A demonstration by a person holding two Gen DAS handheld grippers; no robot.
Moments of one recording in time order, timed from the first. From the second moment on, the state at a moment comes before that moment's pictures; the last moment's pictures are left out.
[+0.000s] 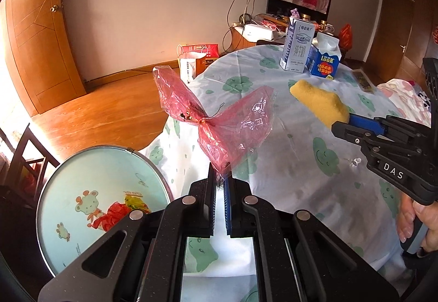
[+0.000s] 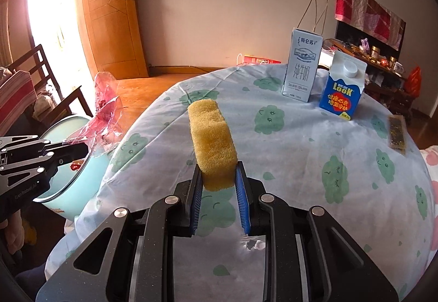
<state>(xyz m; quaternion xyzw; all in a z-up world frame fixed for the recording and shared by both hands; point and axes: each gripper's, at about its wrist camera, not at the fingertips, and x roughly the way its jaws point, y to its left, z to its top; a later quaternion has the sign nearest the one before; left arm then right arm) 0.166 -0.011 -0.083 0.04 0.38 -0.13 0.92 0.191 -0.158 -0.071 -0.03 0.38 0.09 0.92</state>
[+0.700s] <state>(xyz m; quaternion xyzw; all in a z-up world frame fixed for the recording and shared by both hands) 0.149 0.047 -0.082 0.02 0.37 -0.08 0.92 0.196 -0.097 -0.072 -0.07 0.37 0.14 0.92</state>
